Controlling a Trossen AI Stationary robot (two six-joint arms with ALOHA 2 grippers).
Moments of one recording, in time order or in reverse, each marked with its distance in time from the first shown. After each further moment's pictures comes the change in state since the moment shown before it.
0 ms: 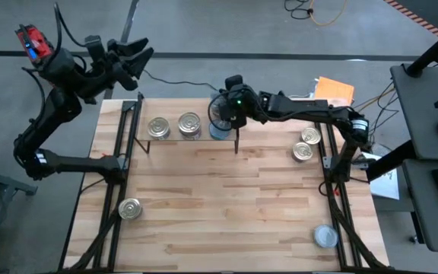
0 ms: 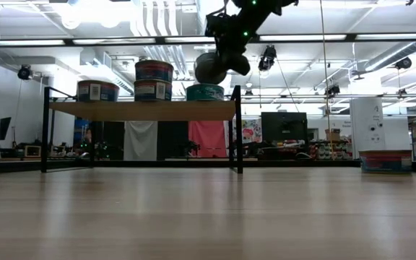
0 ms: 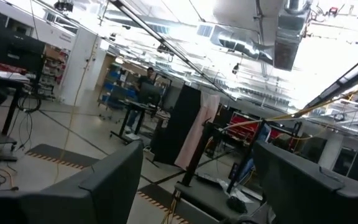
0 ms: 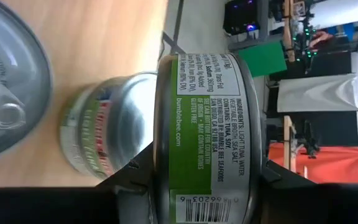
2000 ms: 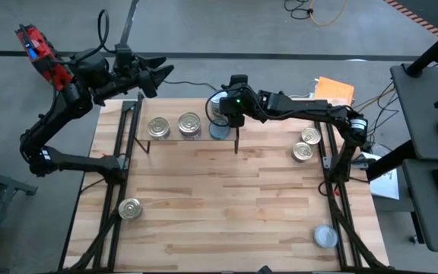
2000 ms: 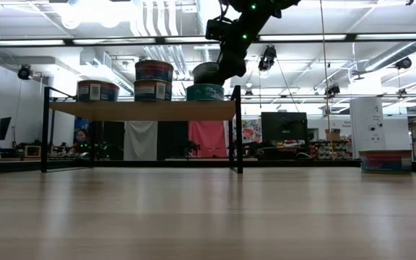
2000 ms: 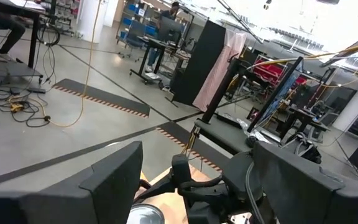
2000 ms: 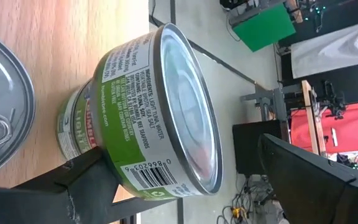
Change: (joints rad) left arm 0.000 0.061 -0.001 -0.235 0.003 -0.014; right arm -0.024 0.013 0.004 -0.028 0.028 0.218
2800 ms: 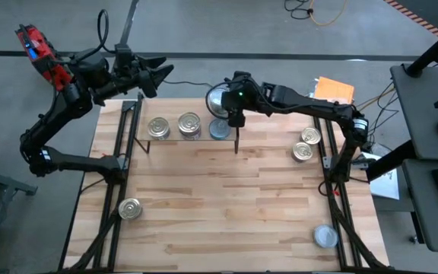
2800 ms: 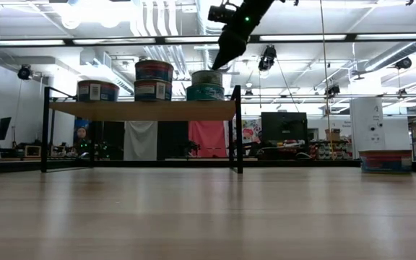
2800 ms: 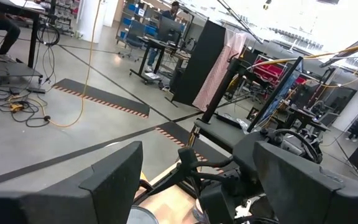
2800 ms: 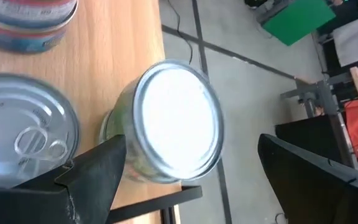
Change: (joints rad) left arm 0.000 0.000 0.000 0.001 0.001 0.000; right arm -0.003 -0.004 0.148 -0.207 -0.141 0.193
